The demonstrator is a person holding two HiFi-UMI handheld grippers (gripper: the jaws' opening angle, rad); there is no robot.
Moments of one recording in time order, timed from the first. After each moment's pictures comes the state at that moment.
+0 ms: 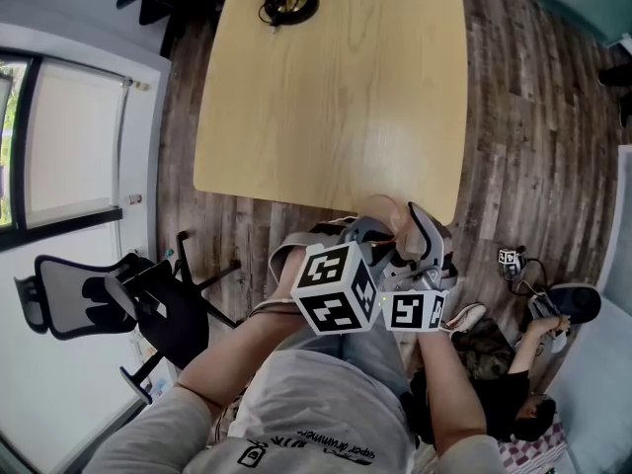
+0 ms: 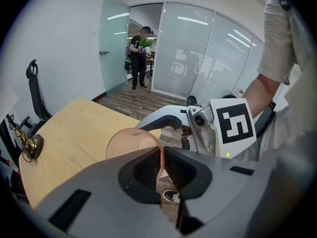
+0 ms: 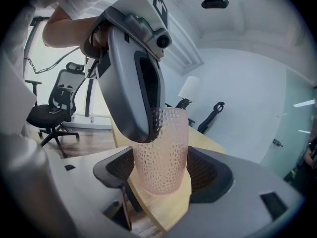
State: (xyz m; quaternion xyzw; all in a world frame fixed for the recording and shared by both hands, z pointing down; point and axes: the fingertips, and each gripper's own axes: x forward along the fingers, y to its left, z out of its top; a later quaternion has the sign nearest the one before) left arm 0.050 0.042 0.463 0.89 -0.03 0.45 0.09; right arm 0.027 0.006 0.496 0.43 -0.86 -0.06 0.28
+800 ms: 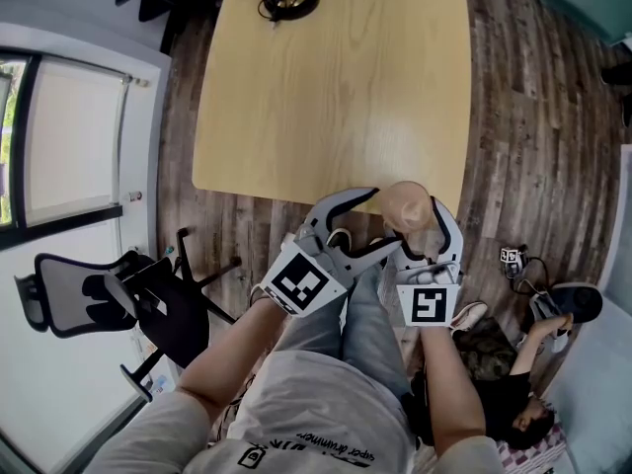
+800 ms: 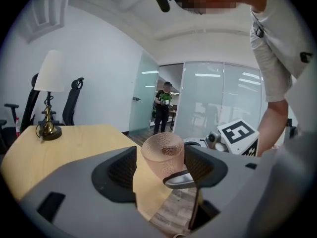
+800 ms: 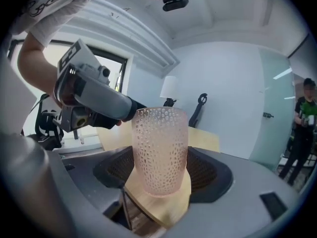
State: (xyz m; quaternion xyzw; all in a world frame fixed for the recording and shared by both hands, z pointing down) left arm 0.035 -0.007 0.435 0.96 -0.20 0.14 0.11; right arm 0.055 -0.011 0.488 0.49 -0.85 0.01 0.18
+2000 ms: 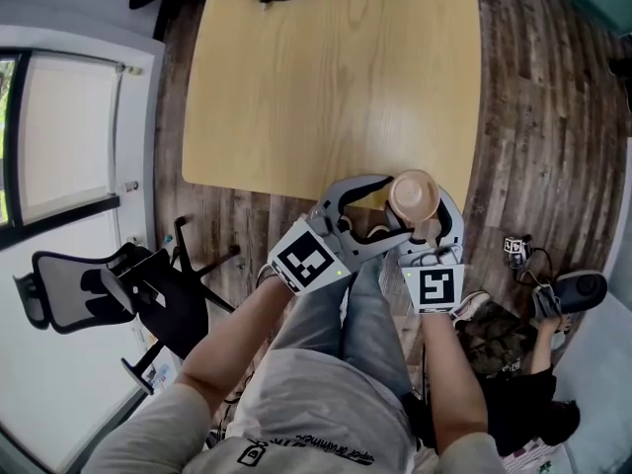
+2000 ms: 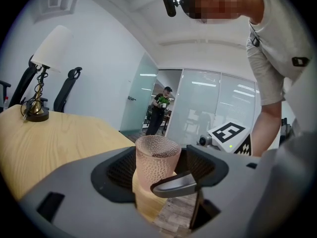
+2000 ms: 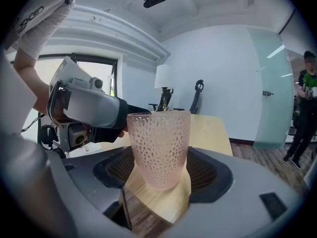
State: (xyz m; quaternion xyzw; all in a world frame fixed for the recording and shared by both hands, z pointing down) left arm 0.054 -0.017 0.476 0.97 -0.15 0.10 0.14; right arm 0.057 -0.028 0.535 0.49 -0.85 0.11 0.16
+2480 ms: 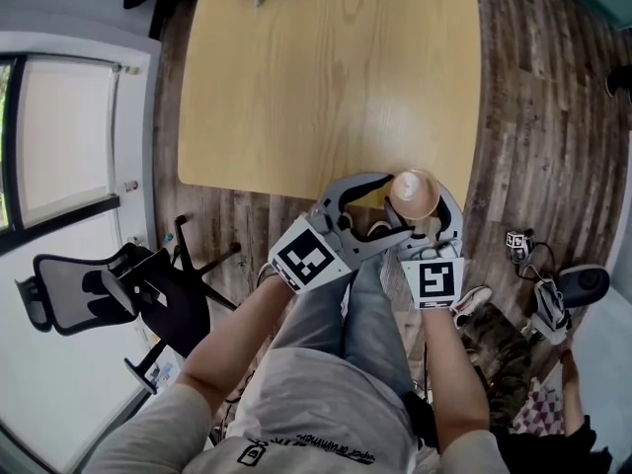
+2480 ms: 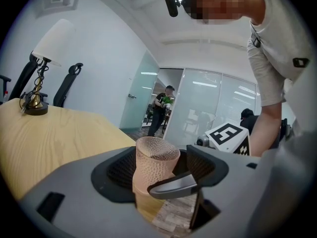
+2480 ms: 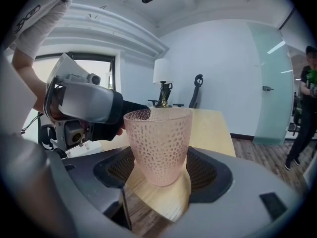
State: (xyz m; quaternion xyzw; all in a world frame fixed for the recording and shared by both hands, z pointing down) left arm 0.058 -0.018 0.487 0.97 -0.15 0.10 0.16; right arm 0.061 -0.030 0.553 0.49 -0.84 0.12 0.18
